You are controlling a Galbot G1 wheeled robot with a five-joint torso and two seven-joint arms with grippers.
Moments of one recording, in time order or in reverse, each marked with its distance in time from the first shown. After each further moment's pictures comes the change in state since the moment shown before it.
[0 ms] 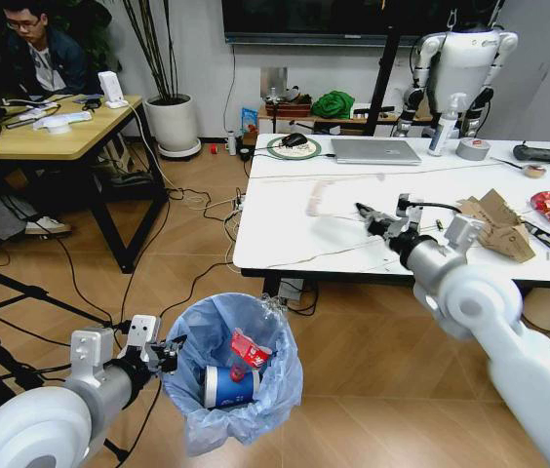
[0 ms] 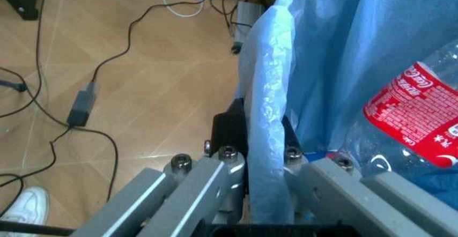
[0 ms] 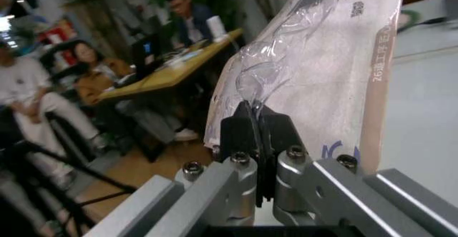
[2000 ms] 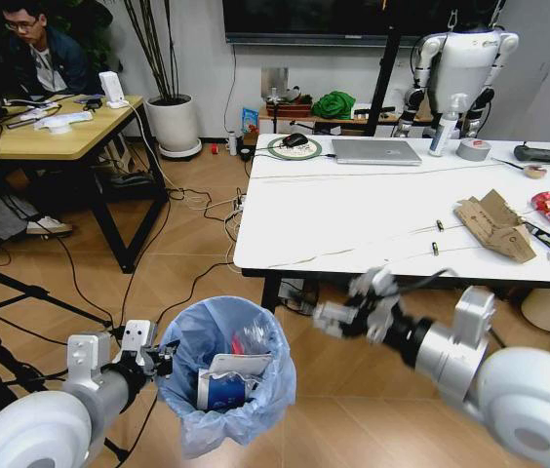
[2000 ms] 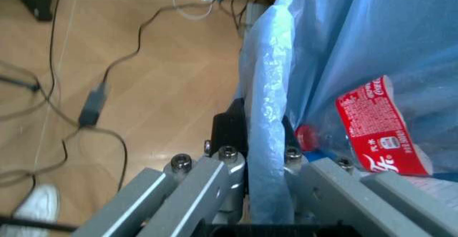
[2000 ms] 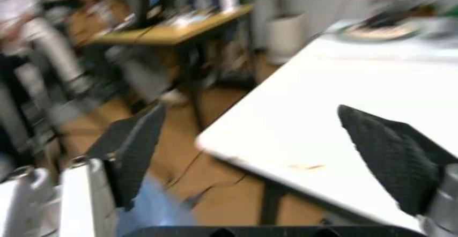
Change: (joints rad) left arm 0.067 -0.059 -0.024 0.000 0.161 0.000 0.100; right arm -0.335 -0.081 0.155 0.209 -0.296 -0.020 -0.083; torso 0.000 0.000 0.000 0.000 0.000
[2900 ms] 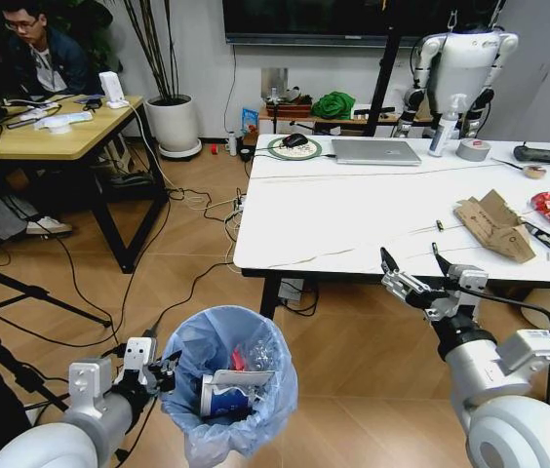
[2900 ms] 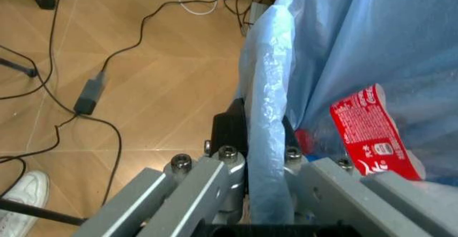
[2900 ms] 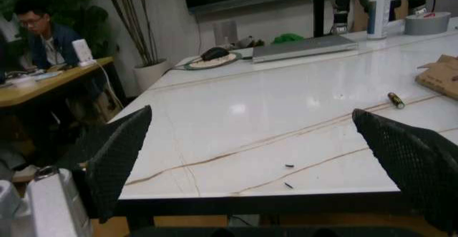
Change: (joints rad) left arm 0.086 -0.166 0.002 0.000 0.166 0.000 0.075; right arm -0.300 0.633 0.152 -0.002 -0.650 0.026 -0.138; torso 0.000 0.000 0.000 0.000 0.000
